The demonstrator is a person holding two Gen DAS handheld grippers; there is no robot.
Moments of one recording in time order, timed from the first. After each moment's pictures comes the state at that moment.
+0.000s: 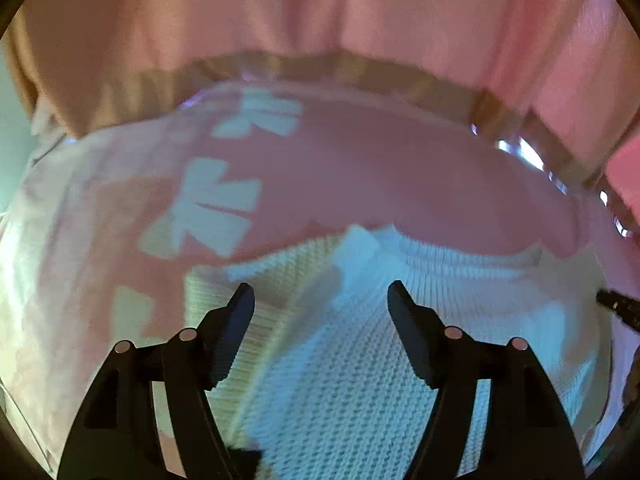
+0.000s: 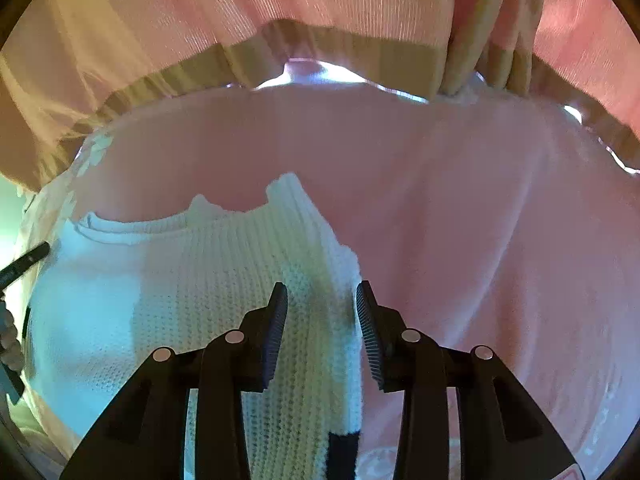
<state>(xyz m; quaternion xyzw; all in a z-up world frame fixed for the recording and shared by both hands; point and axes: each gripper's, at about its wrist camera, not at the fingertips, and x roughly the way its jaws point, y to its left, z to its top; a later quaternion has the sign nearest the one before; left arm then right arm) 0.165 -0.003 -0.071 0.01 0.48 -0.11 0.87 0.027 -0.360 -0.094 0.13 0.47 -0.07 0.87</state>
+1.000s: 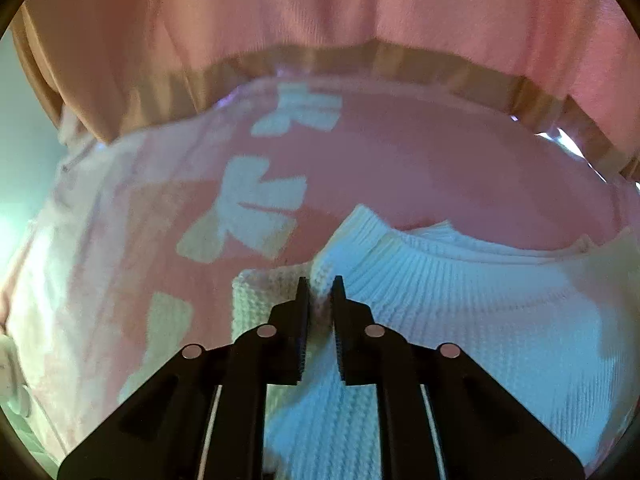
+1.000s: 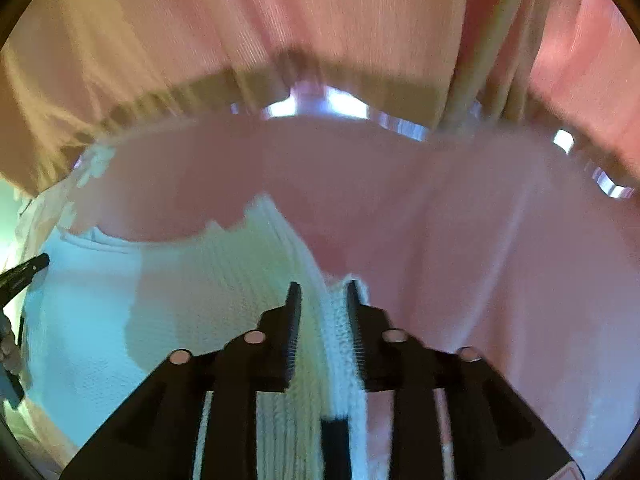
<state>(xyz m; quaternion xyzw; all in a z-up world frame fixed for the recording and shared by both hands) 0.162 0.004 -0.068 0.06 0.46 -0.05 0.88 0.012 -0.339 -0.067 0.08 0.42 -0.09 0.90</state>
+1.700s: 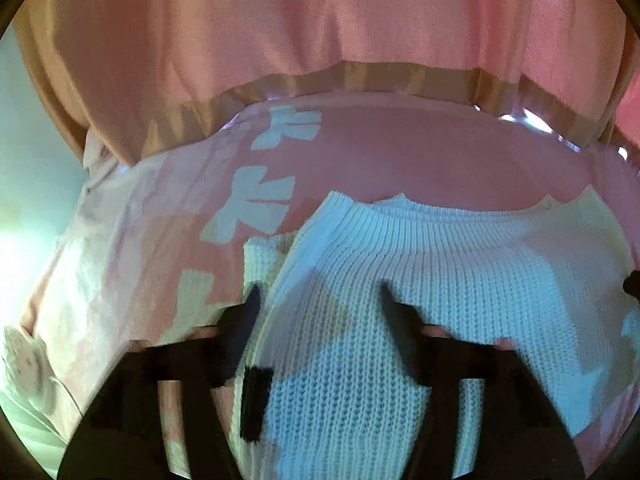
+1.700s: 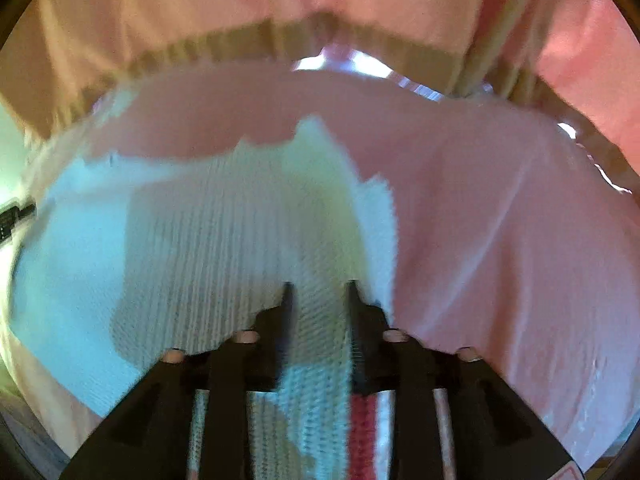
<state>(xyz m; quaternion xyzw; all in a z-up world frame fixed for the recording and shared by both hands) 0.104 -0.002 -0.042 0.09 0.44 -0.06 0.89 -0.022 -0.325 -0.087 0.07 0.46 -0.07 0.88</state>
